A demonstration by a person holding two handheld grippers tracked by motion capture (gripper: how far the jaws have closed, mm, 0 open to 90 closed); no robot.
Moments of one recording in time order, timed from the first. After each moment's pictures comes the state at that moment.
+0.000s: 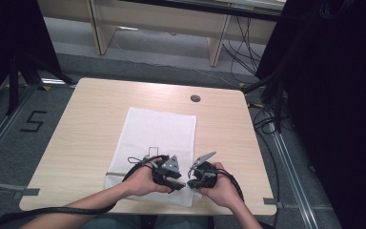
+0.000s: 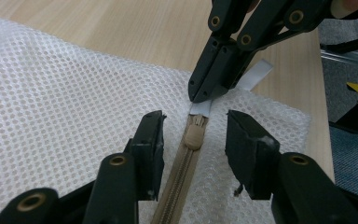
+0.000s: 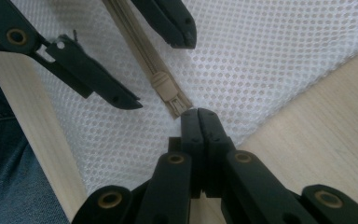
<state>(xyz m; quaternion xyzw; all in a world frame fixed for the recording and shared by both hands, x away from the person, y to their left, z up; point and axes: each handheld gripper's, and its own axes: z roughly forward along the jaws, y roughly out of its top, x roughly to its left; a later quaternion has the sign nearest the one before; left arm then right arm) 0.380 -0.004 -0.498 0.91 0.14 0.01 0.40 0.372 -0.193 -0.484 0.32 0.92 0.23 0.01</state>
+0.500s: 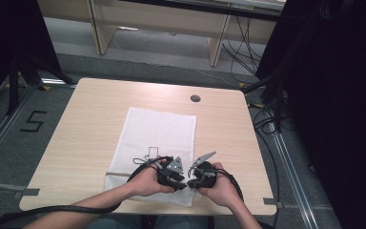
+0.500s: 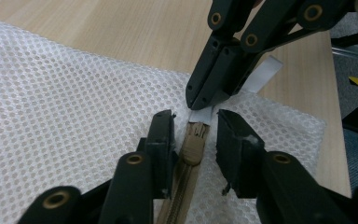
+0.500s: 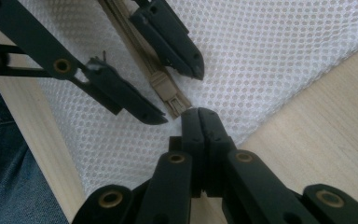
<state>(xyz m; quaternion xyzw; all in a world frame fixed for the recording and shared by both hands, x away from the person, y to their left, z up) 0.383 -0.017 -0.505 0.91 0.13 0.01 0.39 0.372 -0.193 -0.485 0.34 0.91 0.23 0.00</state>
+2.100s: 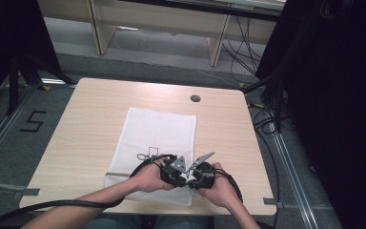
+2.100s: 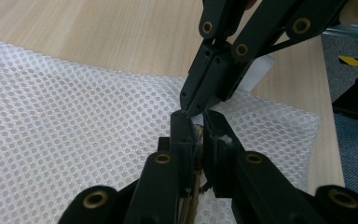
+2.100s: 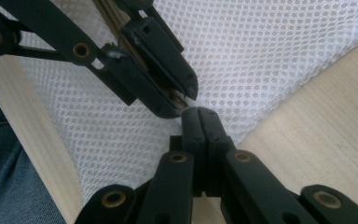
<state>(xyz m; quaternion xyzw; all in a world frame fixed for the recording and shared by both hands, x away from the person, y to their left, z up) 0.389 -0.022 -0.497 0.93 0.09 0.00 0.37 0.370 -0.190 -0.484 0.34 0.92 0.22 0.02</state>
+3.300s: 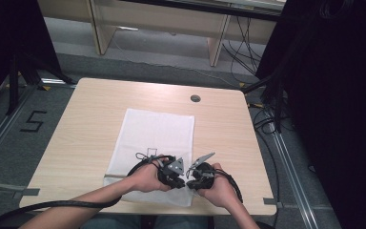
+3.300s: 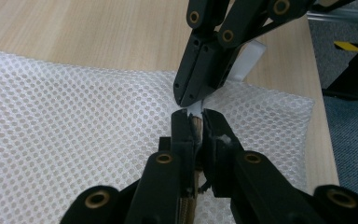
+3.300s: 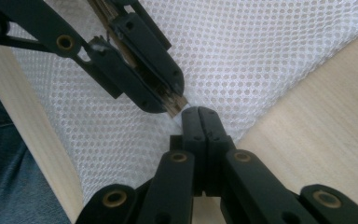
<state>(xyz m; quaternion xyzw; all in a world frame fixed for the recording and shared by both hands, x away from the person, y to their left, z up) 0.385 -0.017 -0.496 0.93 0.08 0.00 0.37 0.368 -0.189 -0.485 0.35 0.91 0.23 0.00</state>
